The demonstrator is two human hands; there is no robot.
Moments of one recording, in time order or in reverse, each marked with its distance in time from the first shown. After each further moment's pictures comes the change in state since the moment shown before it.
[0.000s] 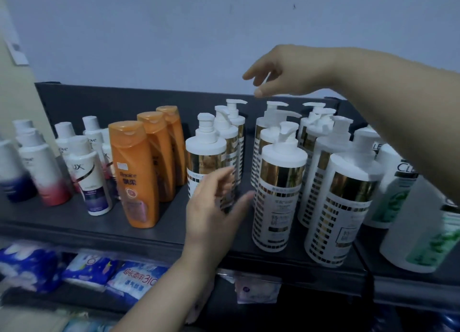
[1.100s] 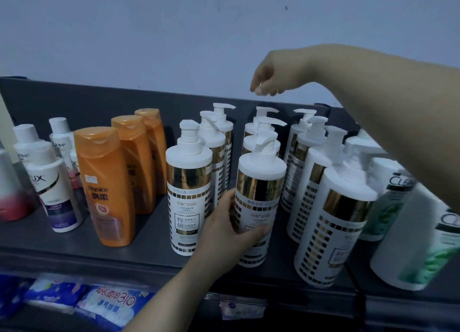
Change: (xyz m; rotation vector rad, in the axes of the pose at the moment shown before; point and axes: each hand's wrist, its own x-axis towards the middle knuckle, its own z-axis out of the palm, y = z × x) left_hand 0.008 -0.020 0.040 -0.224 -0.480 -0.381; right_hand 0.048 0.041 -0.005 -0.063 -0.143 0.155
